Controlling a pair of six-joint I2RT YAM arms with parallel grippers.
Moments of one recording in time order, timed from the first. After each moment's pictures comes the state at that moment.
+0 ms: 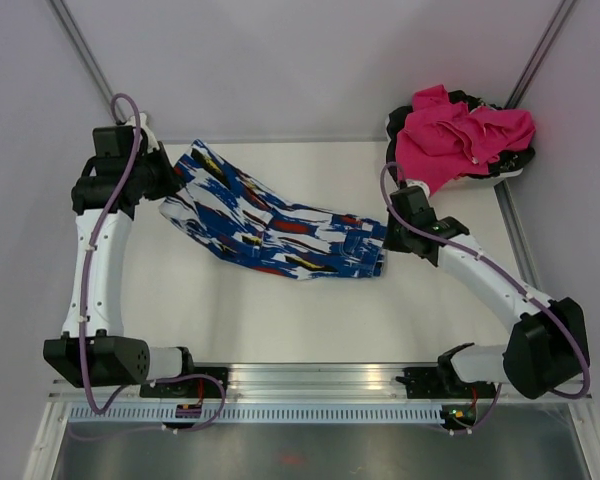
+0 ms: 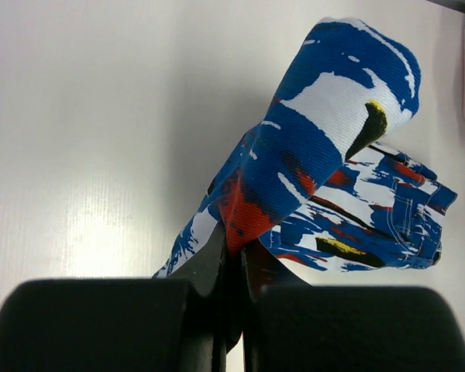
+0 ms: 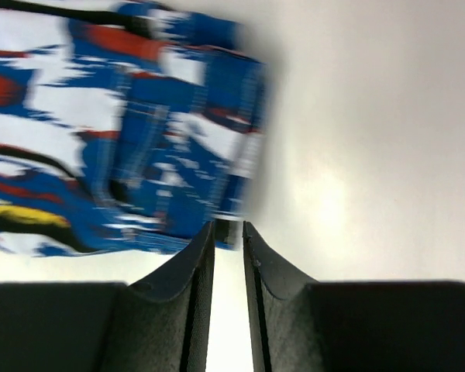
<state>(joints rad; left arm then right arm) 0.06 1.32 1.52 -0.85 0.19 -0.26 0.45 1.34 1.02 -0.55 0.21 0.49</state>
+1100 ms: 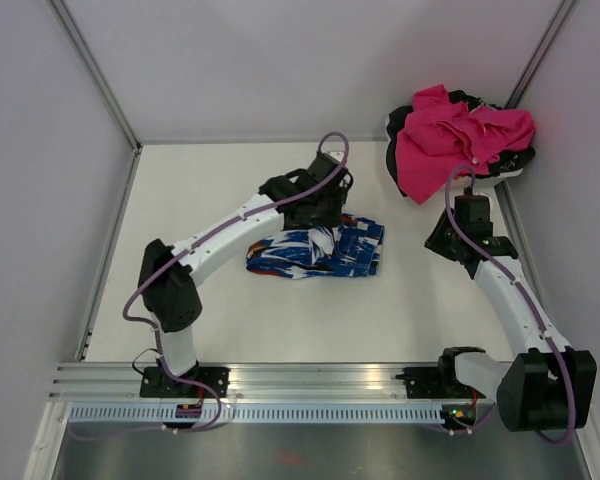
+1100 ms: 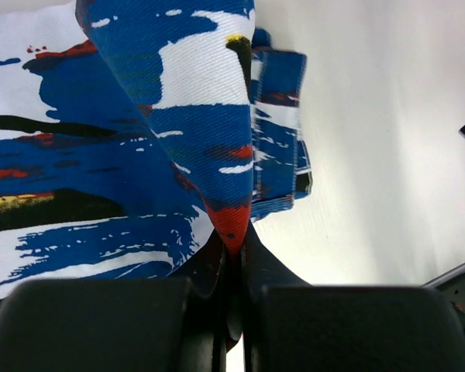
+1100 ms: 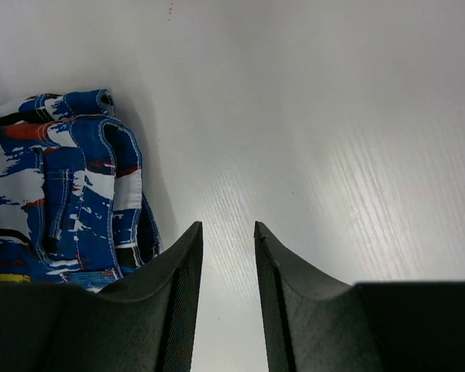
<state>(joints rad) -0.82 1.82 1.74 -0.74 -0.13 -0.56 0.04 1.13 0.84 -0.53 0.06 0.50</state>
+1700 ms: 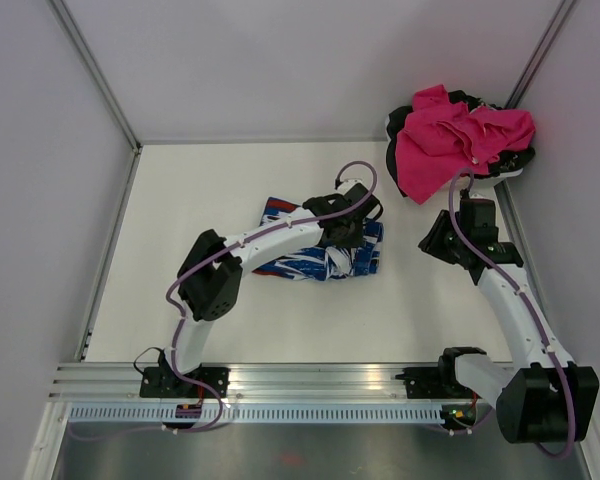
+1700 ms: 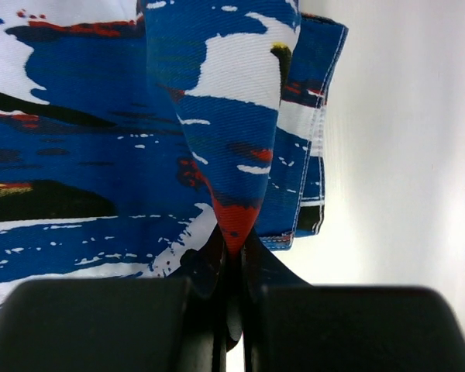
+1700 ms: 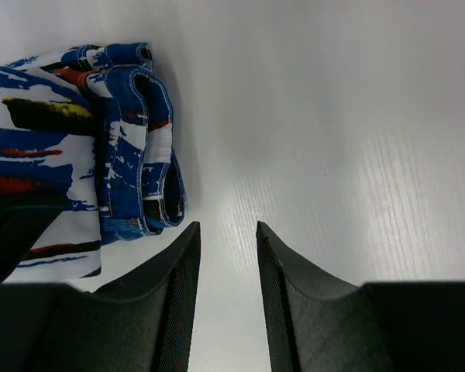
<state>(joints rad) -0.93 2.08 1.78 -0.67 -0.24 -0.75 0.01 1.06 0.83 -0.56 -0.09 0.46</state>
